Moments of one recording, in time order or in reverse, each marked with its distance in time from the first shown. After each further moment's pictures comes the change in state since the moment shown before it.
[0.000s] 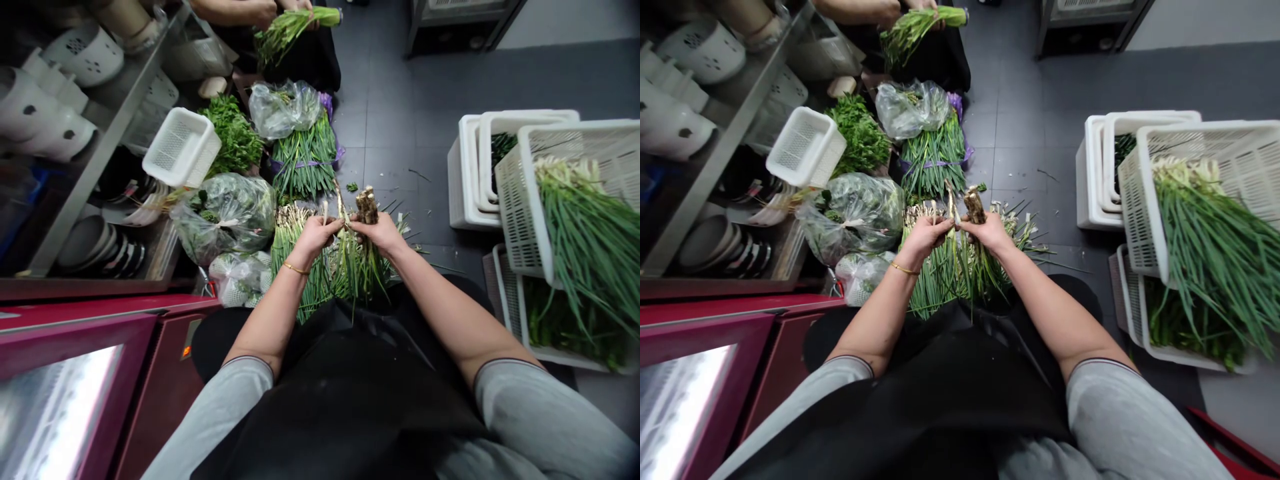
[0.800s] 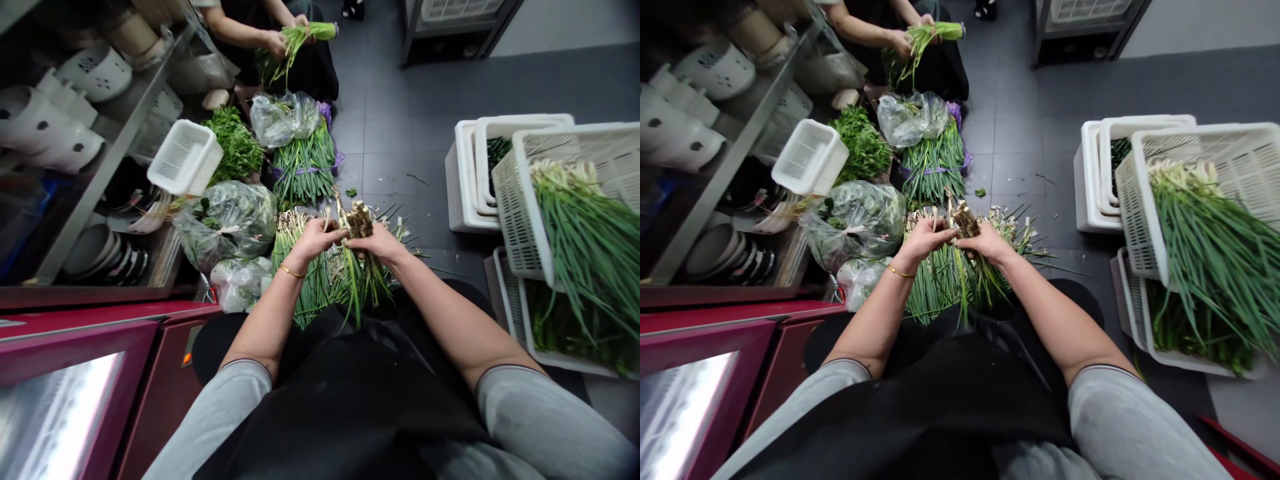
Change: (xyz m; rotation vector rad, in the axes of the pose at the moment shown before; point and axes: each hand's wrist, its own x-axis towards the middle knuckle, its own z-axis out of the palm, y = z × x) left_hand -0.005 0.017 -0.006 0.220 -0.148 0.114; right_hand -0.013 -0.010 -0.007 0.070 -0.265 0.067
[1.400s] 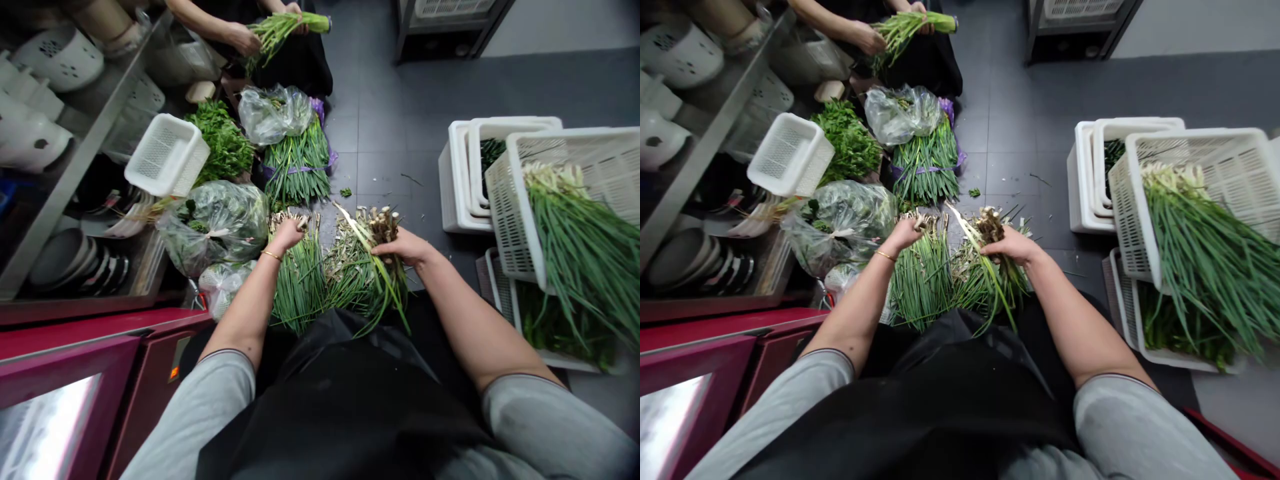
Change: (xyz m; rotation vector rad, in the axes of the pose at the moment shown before) left_hand 0.055 -0.059 -0.080 0.518 0.318 -0.117; right_hand -0.006 0.002 -0.062 -0.105 -0.060 0.127
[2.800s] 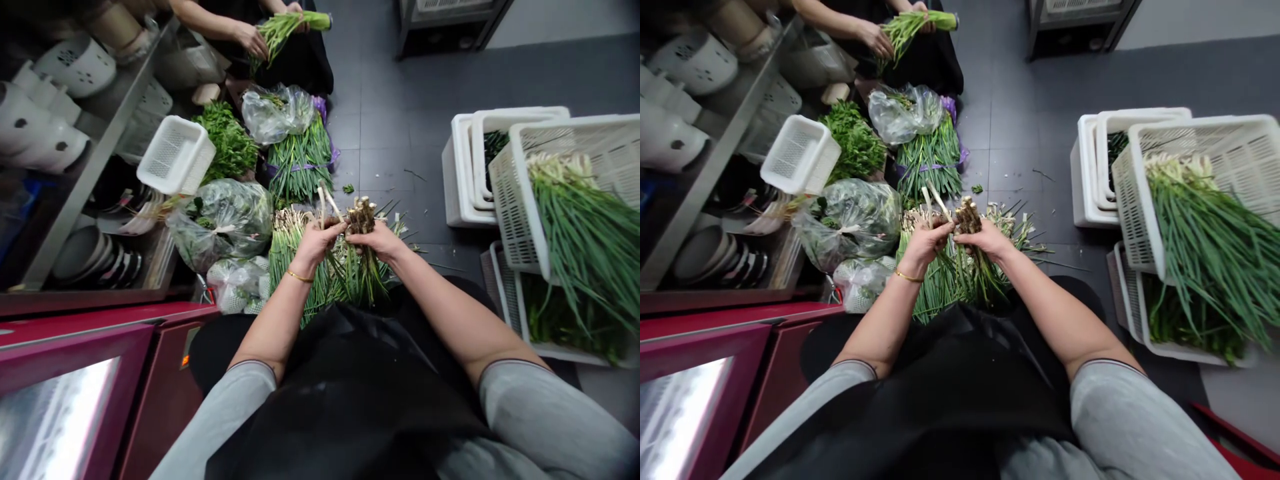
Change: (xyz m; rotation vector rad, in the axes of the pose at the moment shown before) left_hand -0.083 0.076 0.045 -0.936 -0.183 -0.080; right_hand 0.015 -0.001 0.055 0.234 0.094 -0.142
